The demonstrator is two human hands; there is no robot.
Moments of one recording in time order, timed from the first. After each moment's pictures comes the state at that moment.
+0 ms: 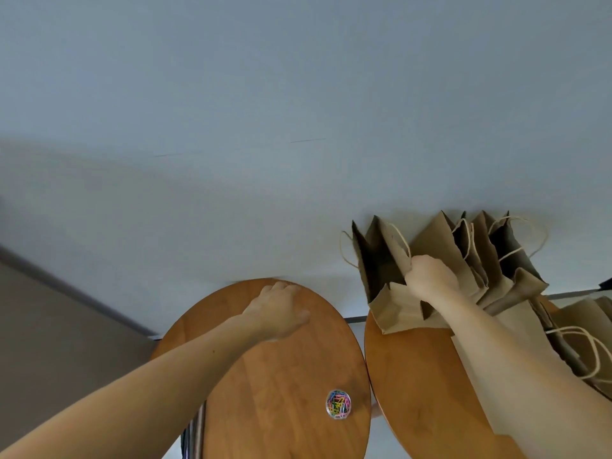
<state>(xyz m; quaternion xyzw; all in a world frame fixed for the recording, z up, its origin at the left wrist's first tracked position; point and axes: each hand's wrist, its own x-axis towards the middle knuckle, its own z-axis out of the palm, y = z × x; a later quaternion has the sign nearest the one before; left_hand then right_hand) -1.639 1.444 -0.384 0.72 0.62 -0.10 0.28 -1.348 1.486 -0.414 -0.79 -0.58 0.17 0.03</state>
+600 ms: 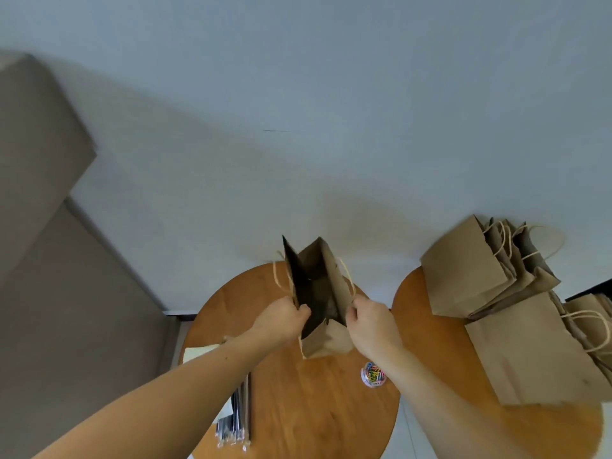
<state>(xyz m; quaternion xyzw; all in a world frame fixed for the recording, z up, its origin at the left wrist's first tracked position) -1.788 1.365 -0.438 0.58 0.68 0.10 0.44 -1.599 1.341 -0.403 -0.70 -0.67 0.21 0.11</state>
